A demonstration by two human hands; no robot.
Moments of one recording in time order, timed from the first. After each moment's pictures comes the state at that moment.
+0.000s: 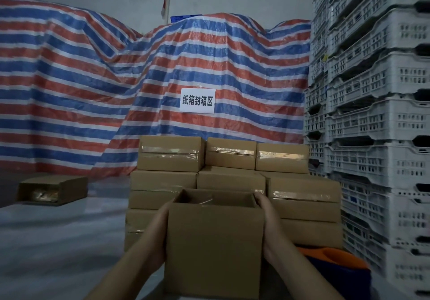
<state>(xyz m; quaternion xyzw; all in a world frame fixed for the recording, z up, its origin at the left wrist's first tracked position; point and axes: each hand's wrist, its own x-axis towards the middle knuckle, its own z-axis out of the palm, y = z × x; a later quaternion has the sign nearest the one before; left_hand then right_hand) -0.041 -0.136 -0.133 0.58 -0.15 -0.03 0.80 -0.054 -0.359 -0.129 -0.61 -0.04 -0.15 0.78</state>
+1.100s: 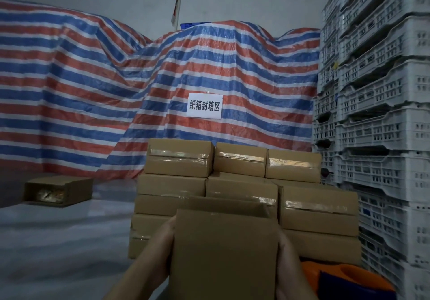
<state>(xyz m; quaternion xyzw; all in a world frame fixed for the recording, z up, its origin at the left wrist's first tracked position) -0.028 -0.131 -0.147 0.60 -0.18 -0.03 0.78 -0.057 -0.352 -0.161 -0.53 -0.05 -0.16 0.83</state>
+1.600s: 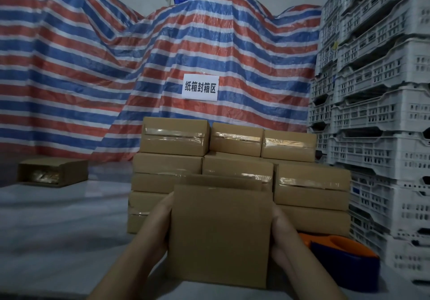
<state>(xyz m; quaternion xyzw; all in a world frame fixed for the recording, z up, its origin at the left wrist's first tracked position) -0.037 -0.136 -0.153 0.57 -0.24 0.03 0.78 -0.066 -0.355 -0.151 -0.63 0.02 -0.15 0.76</state>
